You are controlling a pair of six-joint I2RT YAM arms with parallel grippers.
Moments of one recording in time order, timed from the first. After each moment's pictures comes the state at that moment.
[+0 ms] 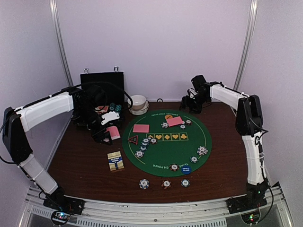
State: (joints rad) left arm -0.52 1.60 1.39 -1.09 0.27 0.64; right arm 0.32 2.34 2.10 -0.76 -0.24 0.44
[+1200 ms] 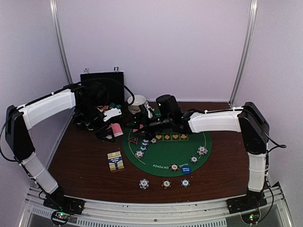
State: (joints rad) left arm -0.52 1.64 1.45 -1.10 0.32 0.61; right arm 0.86 2.01 1.47 0.16 -0.63 1.05
